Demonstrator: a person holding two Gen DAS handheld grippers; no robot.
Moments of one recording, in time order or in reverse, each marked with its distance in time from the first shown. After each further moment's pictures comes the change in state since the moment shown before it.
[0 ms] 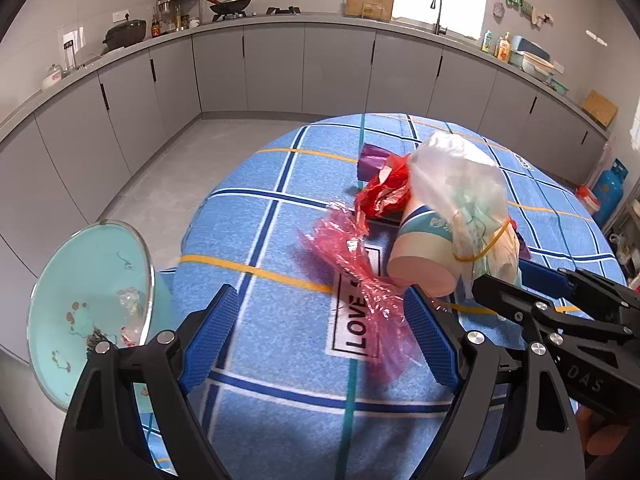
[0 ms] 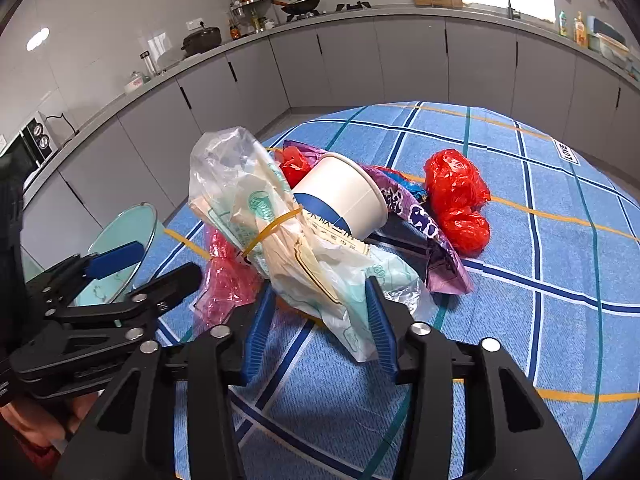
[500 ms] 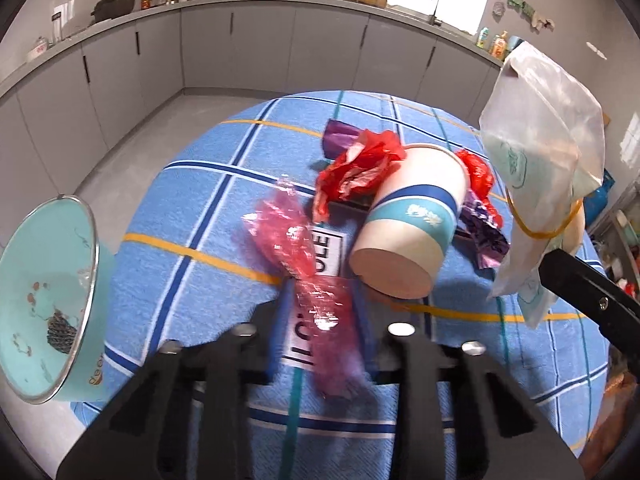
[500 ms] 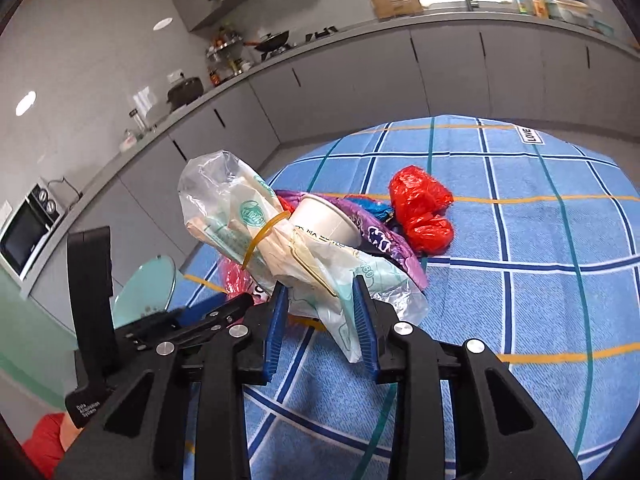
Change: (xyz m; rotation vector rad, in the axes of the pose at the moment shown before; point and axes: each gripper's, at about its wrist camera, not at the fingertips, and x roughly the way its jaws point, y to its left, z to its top) left arm 0.026 -0.015 -0.001 -0.048 0.062 -0.094; right arm -0.052 -0.018 -0.007 0.189 -0.116 0.035
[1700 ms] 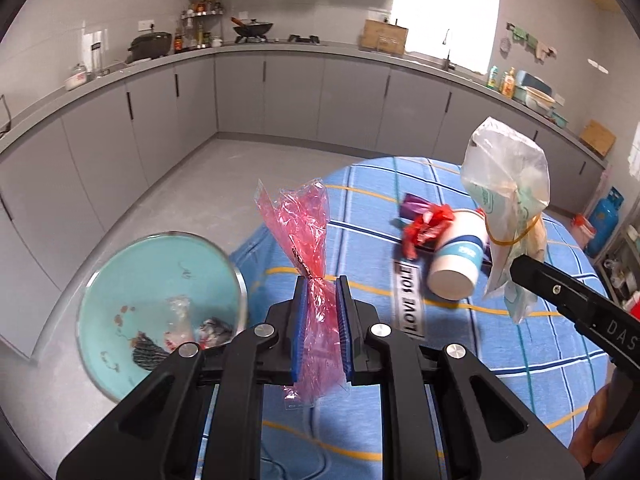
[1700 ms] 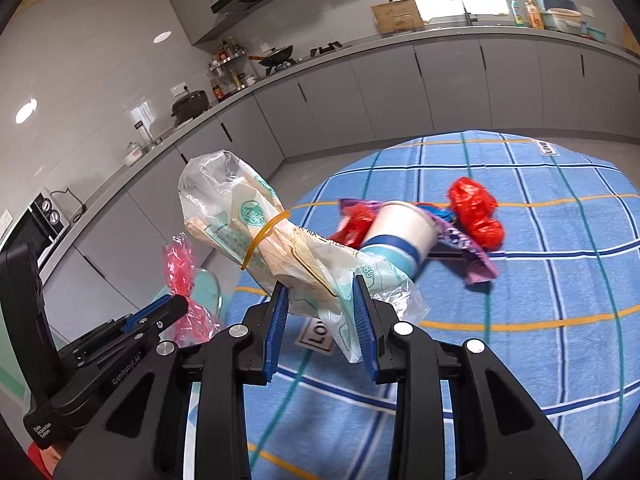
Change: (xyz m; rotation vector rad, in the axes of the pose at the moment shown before) left arm -0.111 0.084 -0.009 -0.001 -0.174 0.091; right arm -0.001 0.087 -0.008 0.006 -0.054 -0.013
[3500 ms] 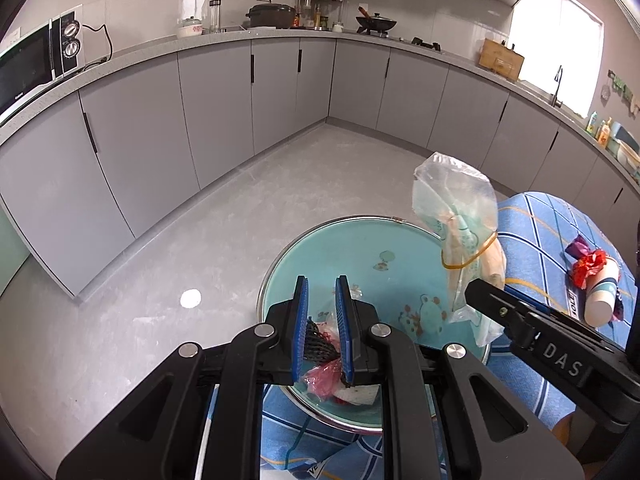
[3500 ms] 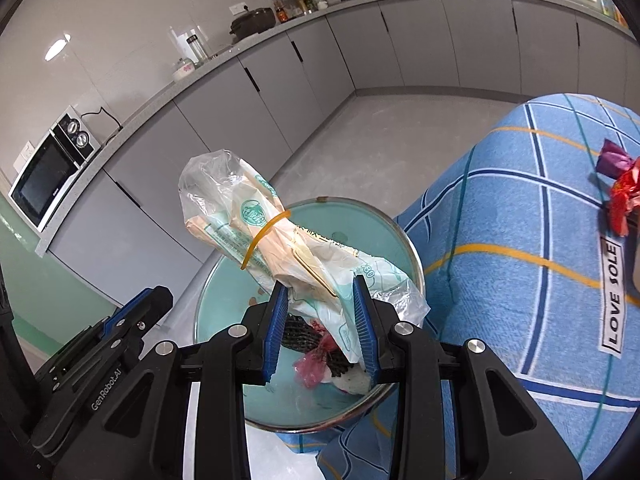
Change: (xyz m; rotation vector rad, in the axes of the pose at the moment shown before) left arm -0.010 0.185 -0.022 -0.231 0.025 0.267; right arm 0.158 0.190 -0.040 -0.120 0.243 0.149
